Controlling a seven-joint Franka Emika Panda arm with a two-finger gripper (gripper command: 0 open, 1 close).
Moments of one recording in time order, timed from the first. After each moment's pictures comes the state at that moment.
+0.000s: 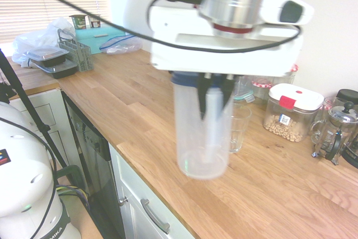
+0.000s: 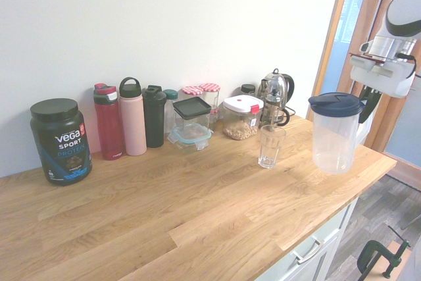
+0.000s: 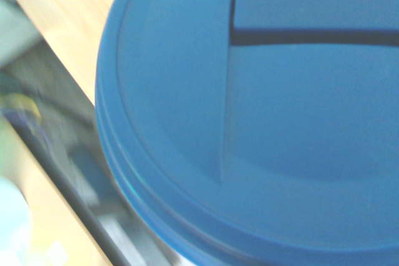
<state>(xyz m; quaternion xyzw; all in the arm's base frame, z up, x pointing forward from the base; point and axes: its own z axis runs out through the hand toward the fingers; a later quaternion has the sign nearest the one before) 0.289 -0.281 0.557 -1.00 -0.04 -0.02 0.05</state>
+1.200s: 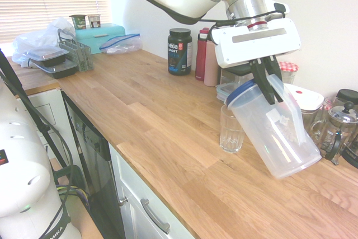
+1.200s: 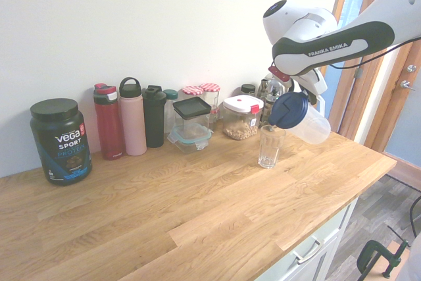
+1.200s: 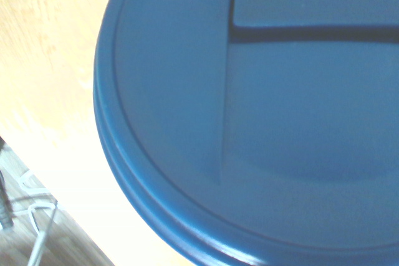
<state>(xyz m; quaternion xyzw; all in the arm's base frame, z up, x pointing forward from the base) 0.472 -0.167 0.527 -0.93 -0.15 0.13 -0.32</state>
